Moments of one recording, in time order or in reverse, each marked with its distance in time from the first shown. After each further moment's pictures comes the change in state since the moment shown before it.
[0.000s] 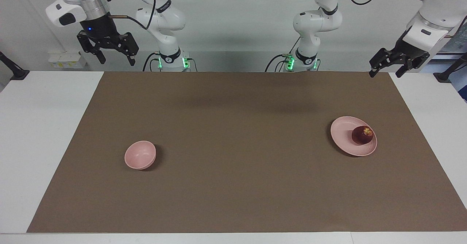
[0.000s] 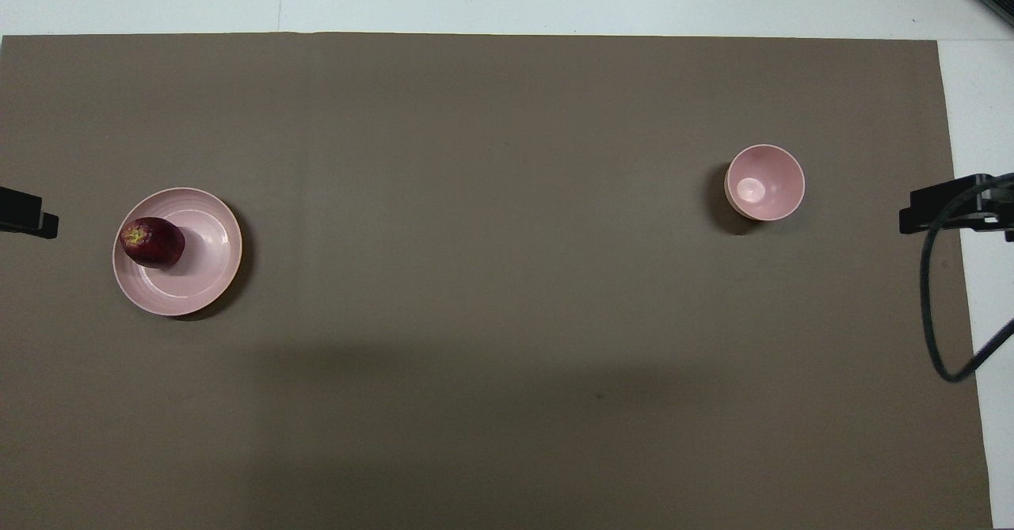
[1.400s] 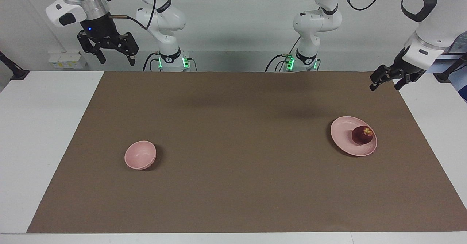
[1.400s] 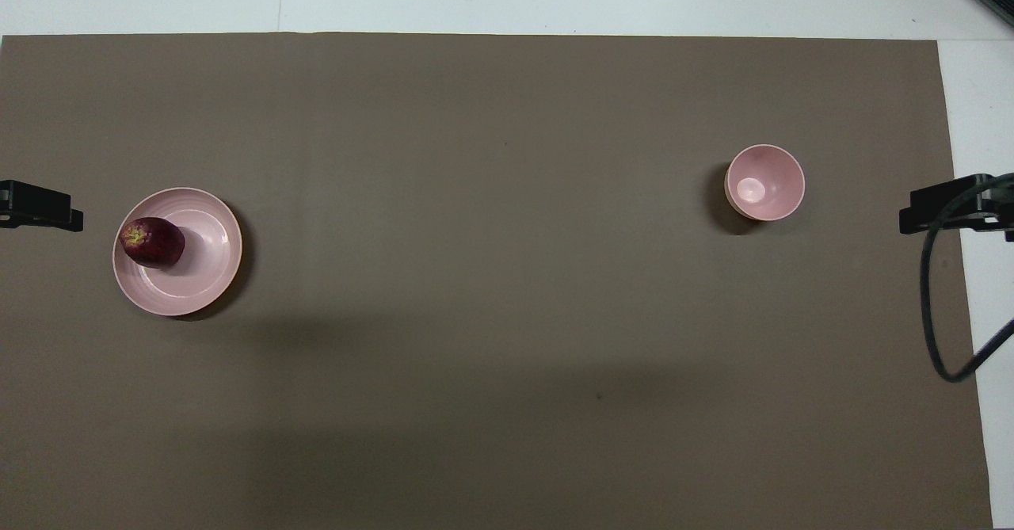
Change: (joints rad) left arm 0.025 0.000 0.022 -0.210 0.000 0.241 0.001; right arm 0.000 0.000 0.000 0.000 0.000 0.000 0.000
